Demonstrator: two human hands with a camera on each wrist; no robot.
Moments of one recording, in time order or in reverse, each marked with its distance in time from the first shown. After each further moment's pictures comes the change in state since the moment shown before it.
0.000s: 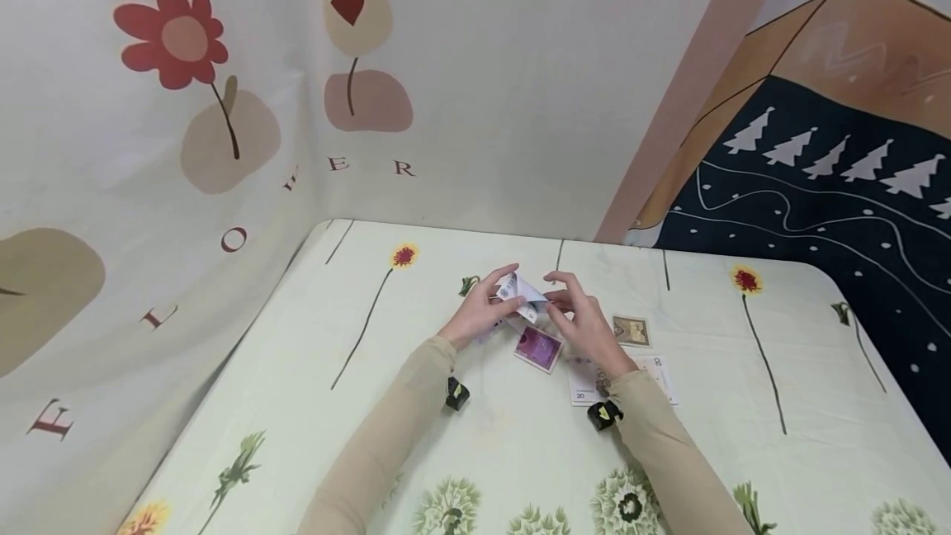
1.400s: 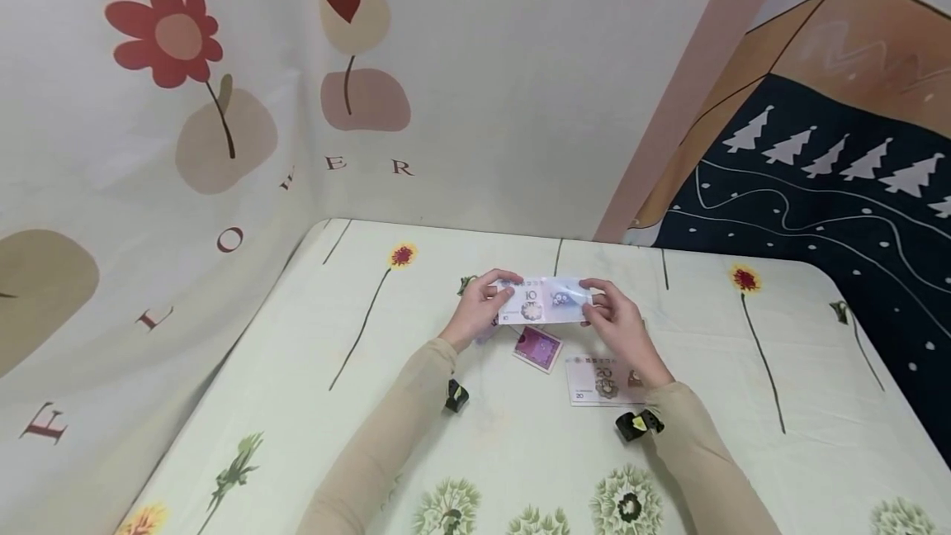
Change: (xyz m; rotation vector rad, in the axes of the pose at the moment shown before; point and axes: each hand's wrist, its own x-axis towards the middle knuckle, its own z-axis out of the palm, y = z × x) left_hand 0.003 -0.002 0.002 0.038 0.130 0.042; right_hand -0.021 -0.003 -0.040 0.105 0.046 0.401
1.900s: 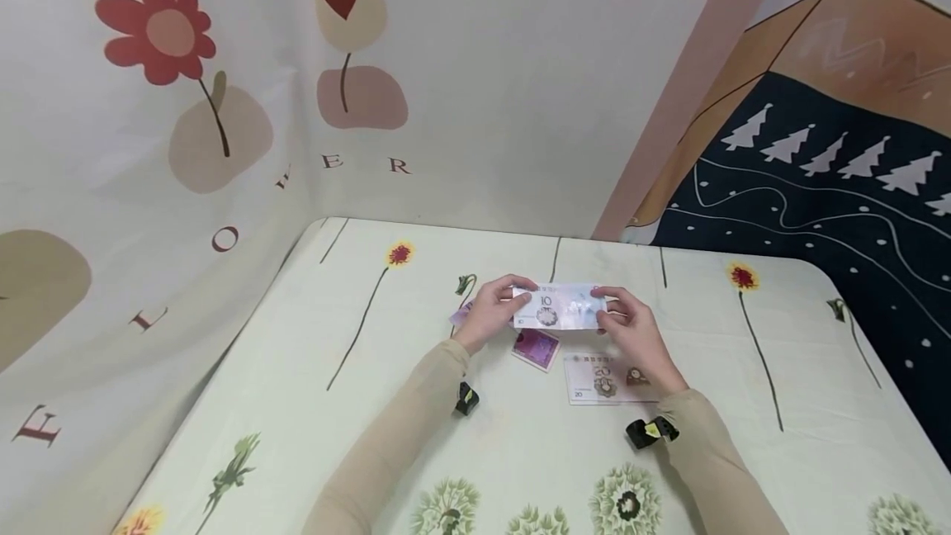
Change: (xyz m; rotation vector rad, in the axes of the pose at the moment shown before) left_hand 0.005 -0.001 0.020 -0.053 -0.052 0.002; right_hand -0.009 0.013 -0.015 0.076 0.021 0.098
